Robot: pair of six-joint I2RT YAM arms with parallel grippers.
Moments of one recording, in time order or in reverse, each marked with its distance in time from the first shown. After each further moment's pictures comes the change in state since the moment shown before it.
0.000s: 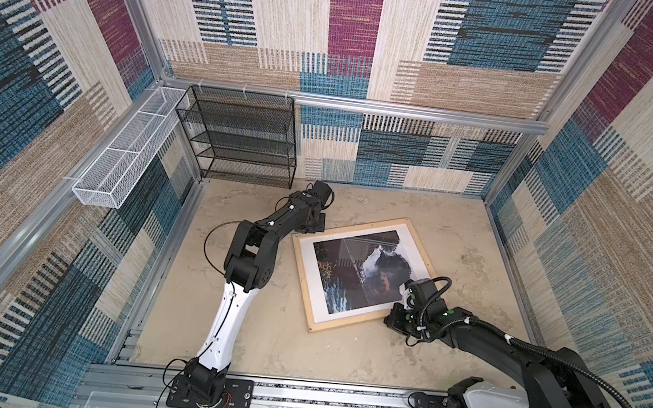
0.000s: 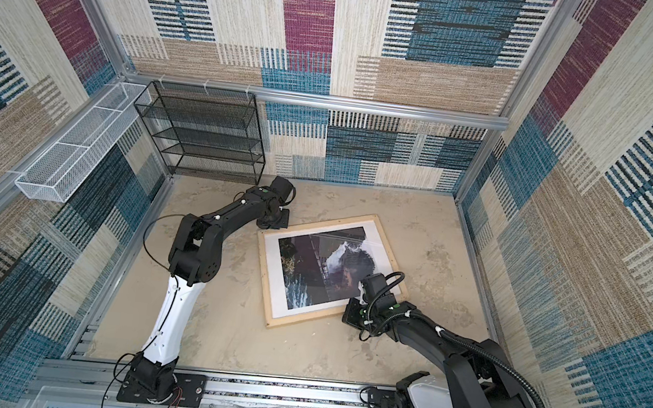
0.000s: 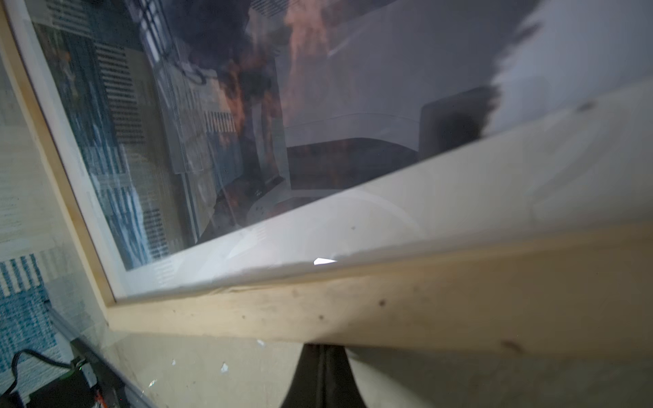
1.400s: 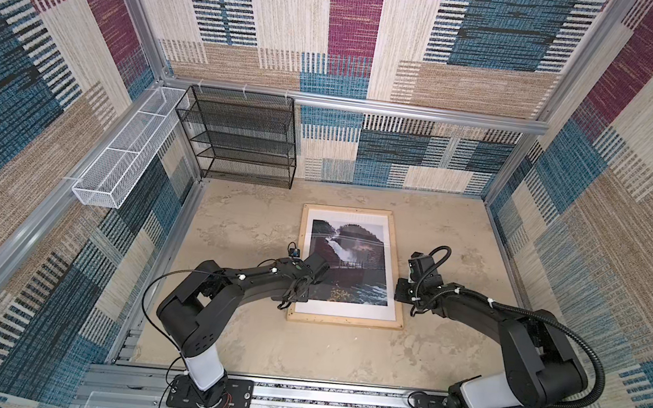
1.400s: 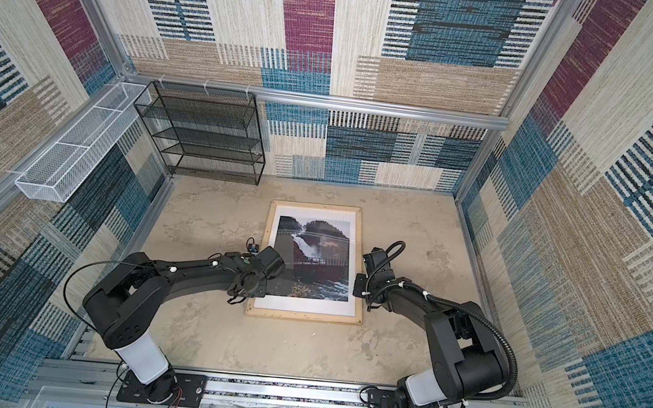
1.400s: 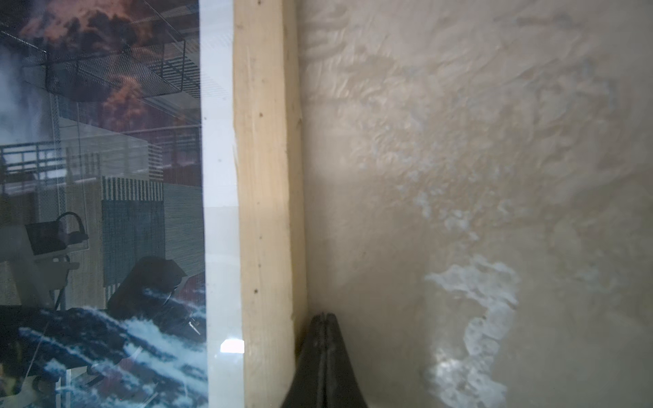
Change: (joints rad) left arm -0.298 -0.651 -1.027 0.150 -0.215 -0.345; right arm -0.046 0.256 0.190 0.104 0.275 -0.251
